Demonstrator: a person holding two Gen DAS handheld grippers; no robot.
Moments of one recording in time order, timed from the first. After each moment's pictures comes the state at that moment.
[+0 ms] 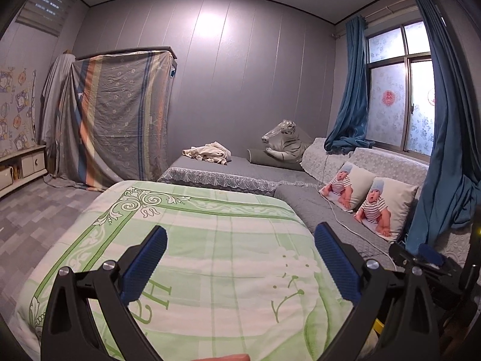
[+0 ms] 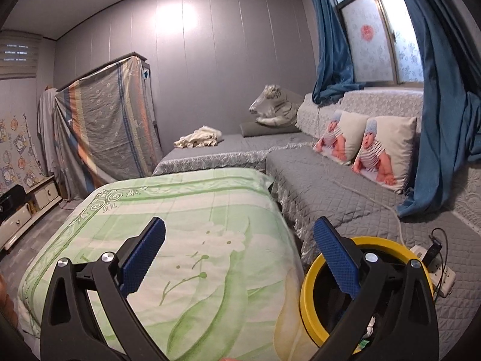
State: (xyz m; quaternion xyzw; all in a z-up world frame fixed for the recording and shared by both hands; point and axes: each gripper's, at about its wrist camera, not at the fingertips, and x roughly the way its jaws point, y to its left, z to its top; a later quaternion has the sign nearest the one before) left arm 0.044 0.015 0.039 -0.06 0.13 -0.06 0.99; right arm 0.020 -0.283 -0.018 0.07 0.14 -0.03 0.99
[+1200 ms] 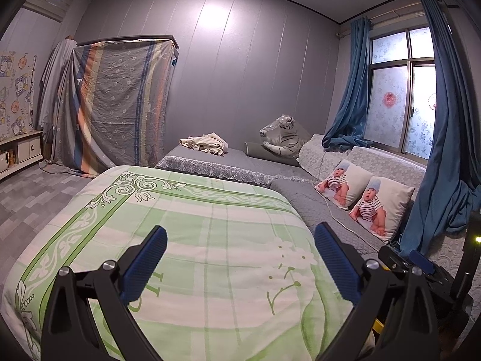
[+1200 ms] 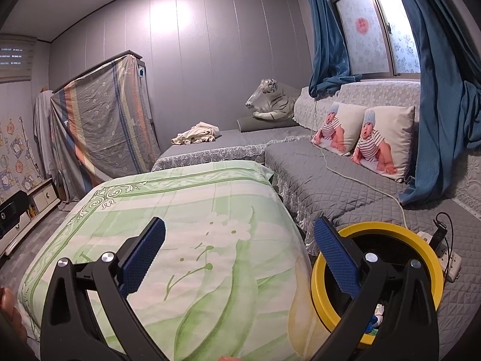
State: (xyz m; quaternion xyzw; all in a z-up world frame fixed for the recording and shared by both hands) left arm 0.054 0.022 0.015 -0.09 0.15 -0.07 0.98; right arm 0.026 -0.273 -0.038 0.08 0.16 -0.03 0.98
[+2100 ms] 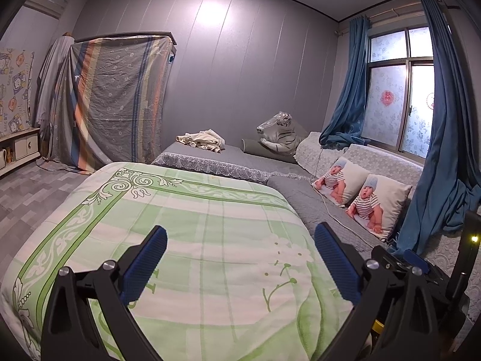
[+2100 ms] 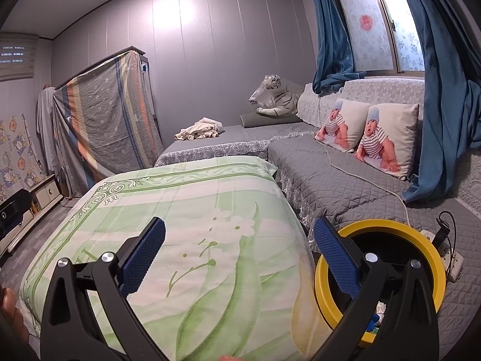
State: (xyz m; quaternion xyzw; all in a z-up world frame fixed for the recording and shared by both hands) left arm 0.054 0.020 0.012 -0.09 0.15 -0.08 0.98; right arm 0.028 -0.270 -0.042 0.08 0.17 -0.02 0.98
